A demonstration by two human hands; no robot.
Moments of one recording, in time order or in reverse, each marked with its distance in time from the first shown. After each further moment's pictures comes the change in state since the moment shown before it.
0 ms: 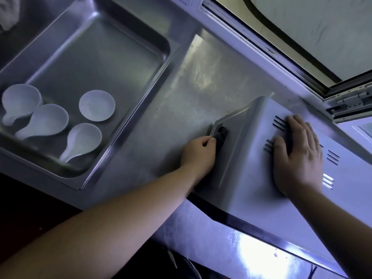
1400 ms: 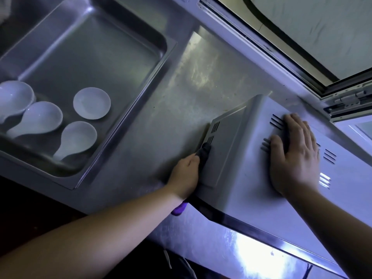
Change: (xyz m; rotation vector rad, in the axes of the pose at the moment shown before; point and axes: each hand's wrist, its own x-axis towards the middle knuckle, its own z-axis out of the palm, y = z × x) left_hand -0.016 -0.067 0.001 -0.163 -0.104 -0.045; right_hand 0.000 0.001 0.001 0.005 0.010 -0.020
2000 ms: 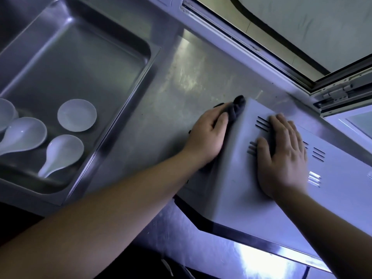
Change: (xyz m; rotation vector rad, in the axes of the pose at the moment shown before) left_hand 0.032 0.127 0.034 0.067 -0.074 0.562; right_hand 0.000 -0.003 -0.001 -0.021 -0.010 0.014
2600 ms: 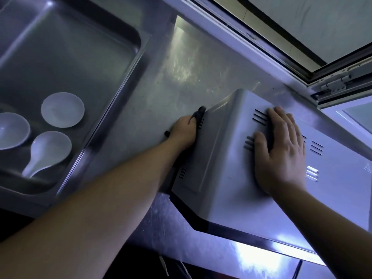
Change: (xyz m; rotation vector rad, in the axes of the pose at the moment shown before) left_hand 0.037 -0.089 -0.005 0.248 -0.051 -0.493; right_hand 0.000 0.000 -0.001 0.008 -0.002 -0.002
